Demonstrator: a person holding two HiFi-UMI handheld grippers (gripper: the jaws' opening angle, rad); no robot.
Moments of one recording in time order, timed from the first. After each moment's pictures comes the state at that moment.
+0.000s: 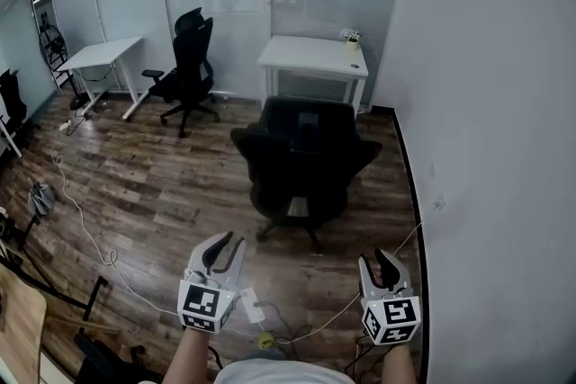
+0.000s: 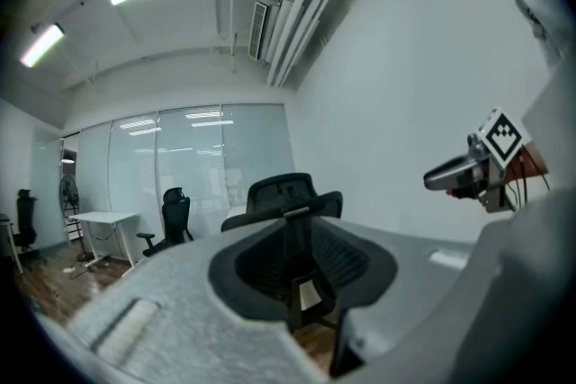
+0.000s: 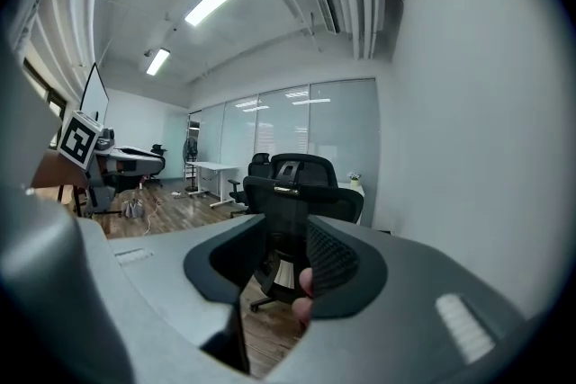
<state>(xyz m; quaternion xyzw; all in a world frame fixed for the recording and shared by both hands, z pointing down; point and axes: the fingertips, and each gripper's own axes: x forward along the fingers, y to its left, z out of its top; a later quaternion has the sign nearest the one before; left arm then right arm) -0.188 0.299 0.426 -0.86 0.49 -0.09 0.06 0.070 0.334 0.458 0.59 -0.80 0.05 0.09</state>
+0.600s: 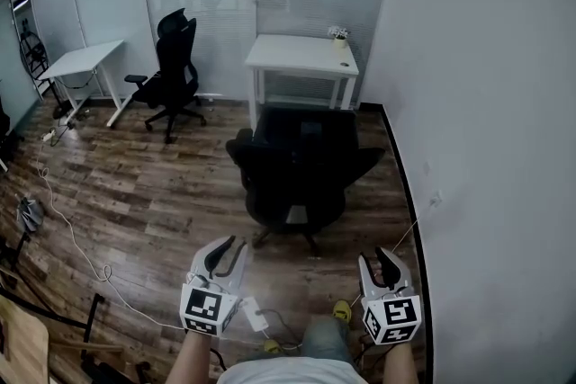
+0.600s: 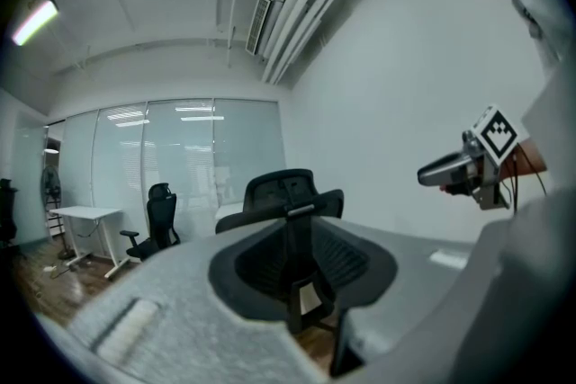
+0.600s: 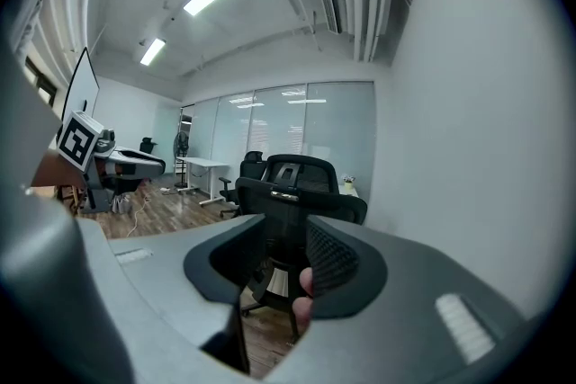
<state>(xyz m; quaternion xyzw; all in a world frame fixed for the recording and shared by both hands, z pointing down) -0.220 0.230 0.436 -0.88 0.46 -0.09 0.04 0.029 0.278 0.451 0.62 -0.78 0.03 0.11</state>
